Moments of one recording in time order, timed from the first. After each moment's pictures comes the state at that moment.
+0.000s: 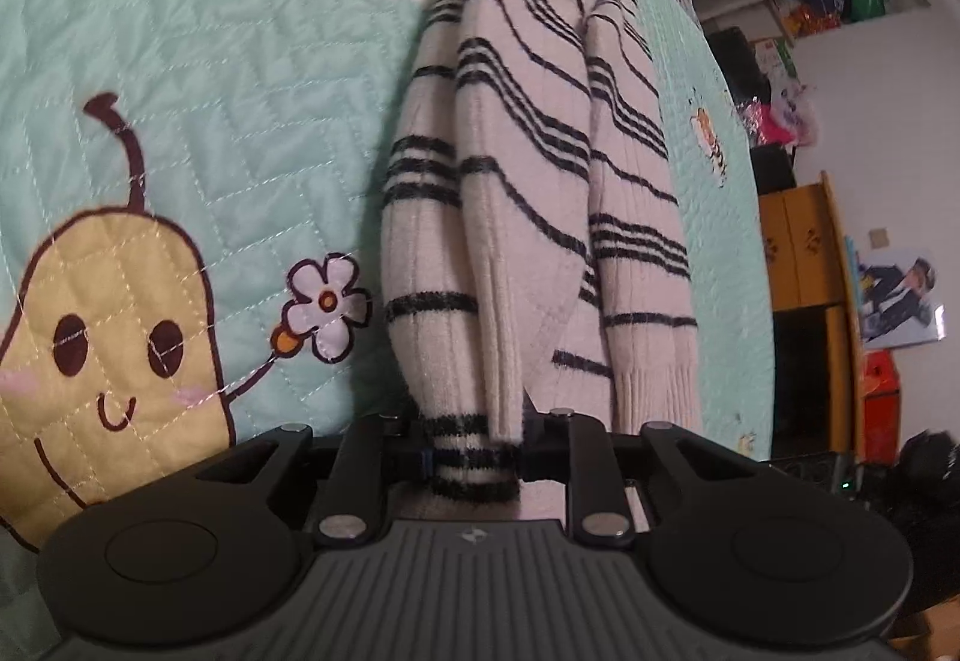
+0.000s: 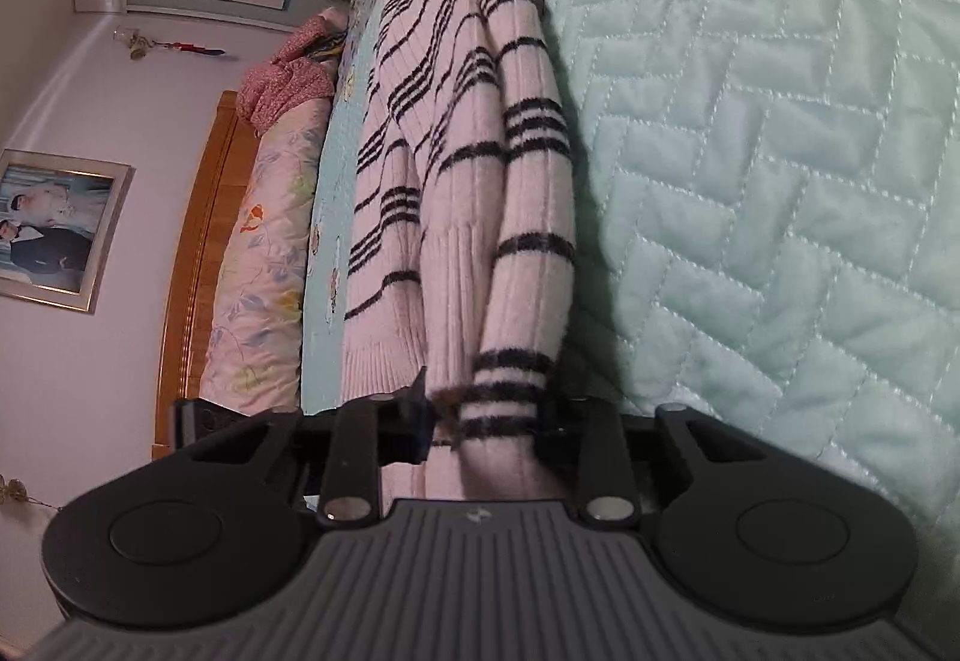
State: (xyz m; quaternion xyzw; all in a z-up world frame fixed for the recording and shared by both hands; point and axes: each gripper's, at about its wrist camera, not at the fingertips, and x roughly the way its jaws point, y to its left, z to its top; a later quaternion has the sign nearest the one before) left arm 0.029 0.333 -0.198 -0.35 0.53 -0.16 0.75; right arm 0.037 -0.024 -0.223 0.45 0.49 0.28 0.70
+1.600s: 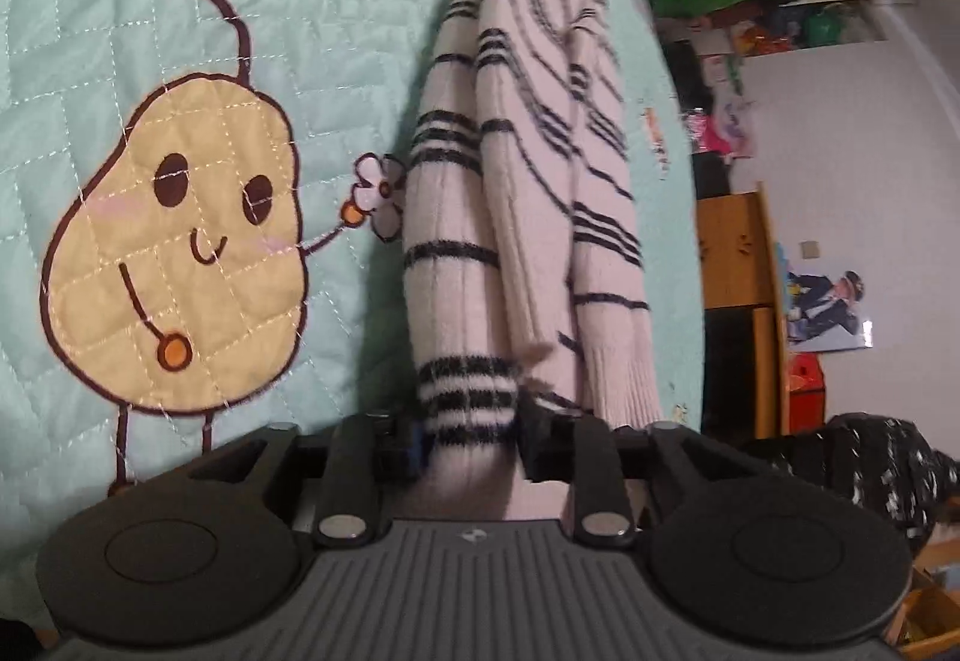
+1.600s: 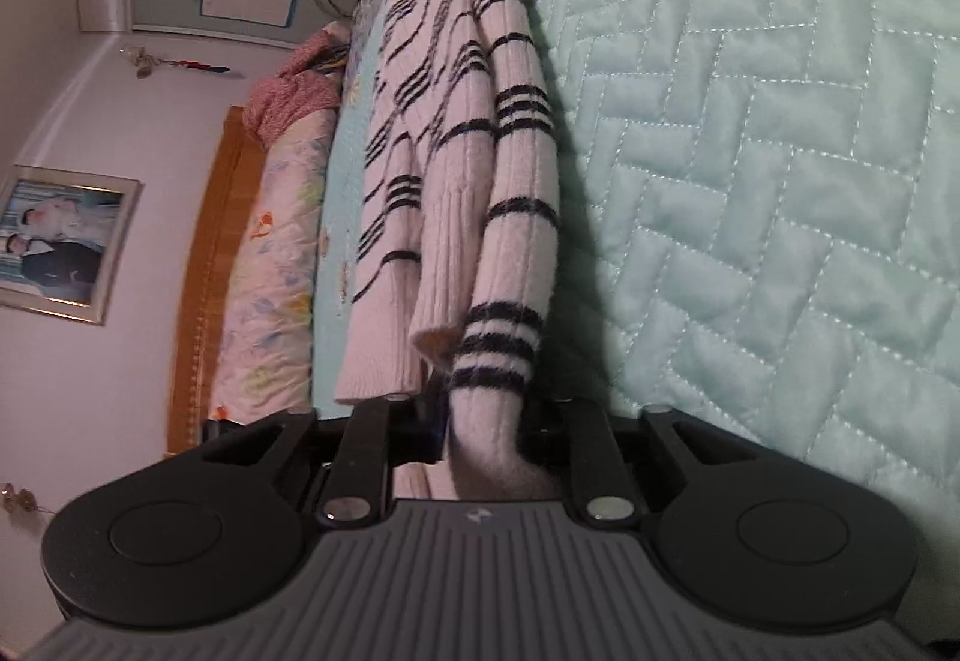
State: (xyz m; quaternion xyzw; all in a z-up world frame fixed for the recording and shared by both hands) left arm -0.015 0.355 -0.214 -0.43 0.50 -0.22 0.72; right arm -0.002 -0.038 -0.222 0.47 0.48 0.28 0.69
